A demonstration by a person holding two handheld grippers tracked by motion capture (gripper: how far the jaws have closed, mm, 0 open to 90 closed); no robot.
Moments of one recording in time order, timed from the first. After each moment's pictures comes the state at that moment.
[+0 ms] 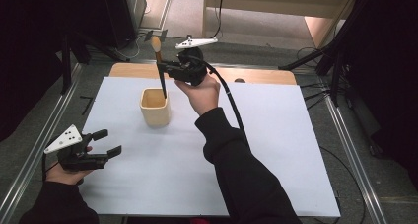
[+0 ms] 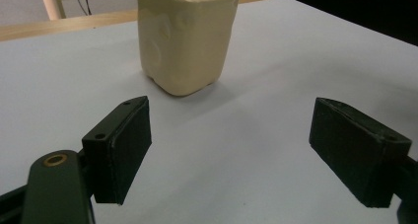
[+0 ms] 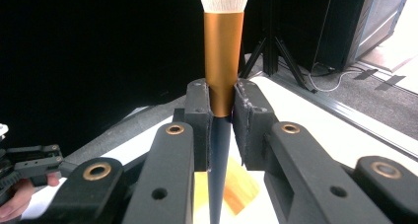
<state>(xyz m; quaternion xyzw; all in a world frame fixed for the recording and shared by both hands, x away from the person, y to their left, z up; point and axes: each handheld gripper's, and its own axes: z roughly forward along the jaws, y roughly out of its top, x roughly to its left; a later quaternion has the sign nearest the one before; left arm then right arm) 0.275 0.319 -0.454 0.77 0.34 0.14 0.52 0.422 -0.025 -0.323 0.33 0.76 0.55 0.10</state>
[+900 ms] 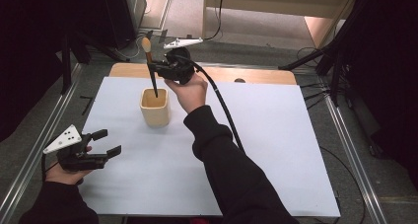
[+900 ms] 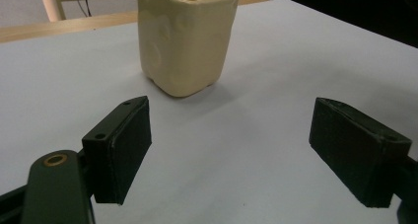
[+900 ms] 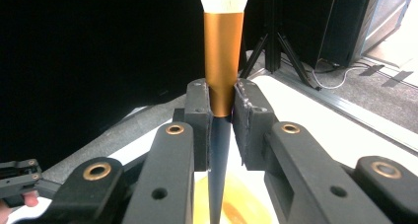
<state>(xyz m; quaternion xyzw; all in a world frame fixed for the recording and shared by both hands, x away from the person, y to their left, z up) 0.274 0.320 -0.454 0.77 0.34 0.15 0.52 0.443 0.004 -0.339 0.34 0.76 0.55 0.09</state>
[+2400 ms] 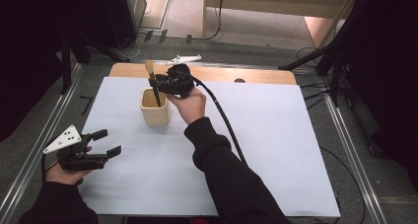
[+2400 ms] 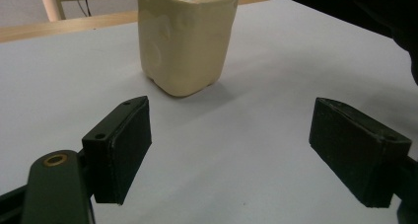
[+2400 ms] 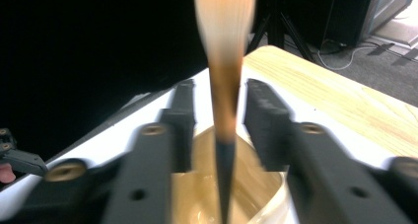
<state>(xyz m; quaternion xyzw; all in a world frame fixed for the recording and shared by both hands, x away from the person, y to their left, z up) 0.274 0.320 -0.454 0.77 0.34 0.15 0.52 0.440 0.006 -0.387 0.35 0.77 0.53 0.07</state>
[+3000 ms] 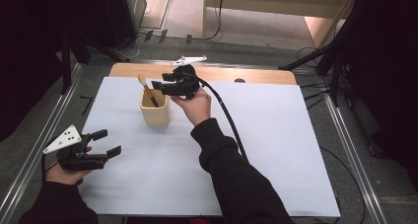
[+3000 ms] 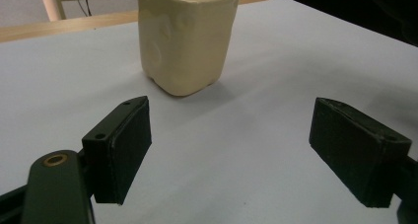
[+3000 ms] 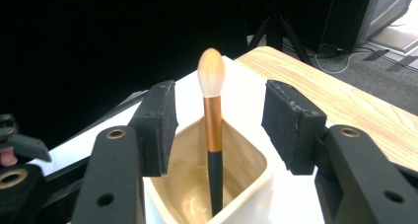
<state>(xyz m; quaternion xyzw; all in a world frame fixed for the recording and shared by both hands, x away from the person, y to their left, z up) 0.274 0.320 -0.454 0.77 0.34 0.15 0.52 0.434 -0.009 -0.386 0.33 0.78 0.53 0.08</state>
